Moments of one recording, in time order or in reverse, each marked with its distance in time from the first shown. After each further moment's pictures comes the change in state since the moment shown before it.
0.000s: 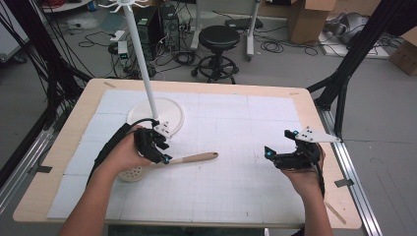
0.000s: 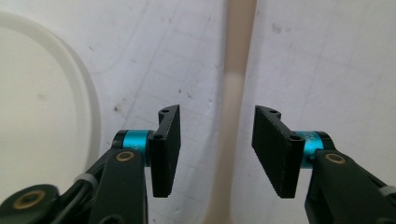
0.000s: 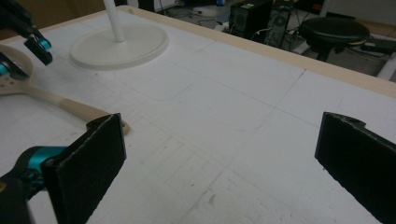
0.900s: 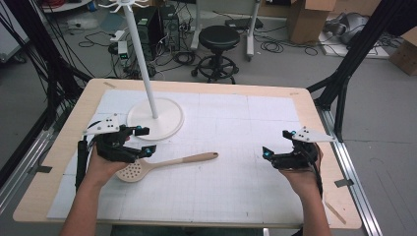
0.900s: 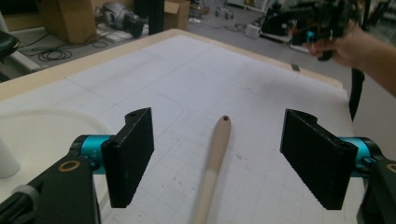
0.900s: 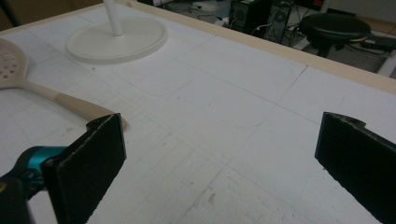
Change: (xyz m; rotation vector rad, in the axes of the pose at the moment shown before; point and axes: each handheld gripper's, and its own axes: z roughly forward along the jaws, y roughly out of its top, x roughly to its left) left arm -0.001 -0.071 -0.052 -0.716 -0.022 -0.228; right arm 0.001 -0.001 0.006 0.021 -0.004 -0.012
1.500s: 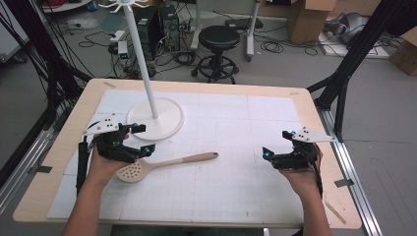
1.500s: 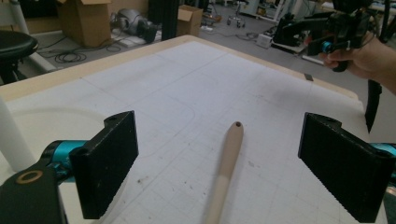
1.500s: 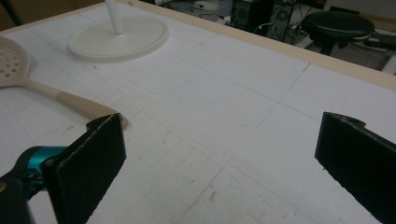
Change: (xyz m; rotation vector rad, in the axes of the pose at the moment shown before) left arm 0.001 -0.004 0.005 -0.005 0.052 0.012; right arm -0.001 -0.002 0.001 -0.001 0.011 0.000
